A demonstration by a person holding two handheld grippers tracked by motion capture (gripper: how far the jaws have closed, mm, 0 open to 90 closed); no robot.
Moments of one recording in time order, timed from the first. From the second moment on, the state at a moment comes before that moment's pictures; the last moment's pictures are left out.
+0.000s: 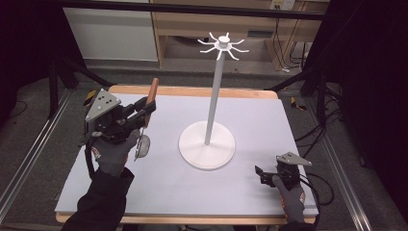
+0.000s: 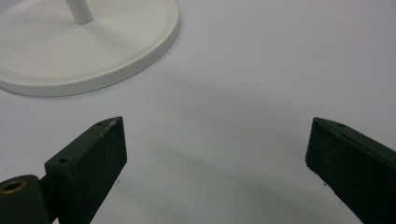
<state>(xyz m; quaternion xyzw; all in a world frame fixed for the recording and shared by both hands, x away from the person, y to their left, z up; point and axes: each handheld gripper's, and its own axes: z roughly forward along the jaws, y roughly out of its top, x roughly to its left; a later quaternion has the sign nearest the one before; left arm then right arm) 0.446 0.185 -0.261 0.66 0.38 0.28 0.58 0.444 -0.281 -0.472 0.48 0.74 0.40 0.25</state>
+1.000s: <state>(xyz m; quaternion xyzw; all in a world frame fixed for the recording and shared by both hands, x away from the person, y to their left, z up) 0.454 0.147 -0.216 0.66 0.34 0.30 0.60 0.443 -0.279 -0.472 0.48 0.74 0.40 0.24</state>
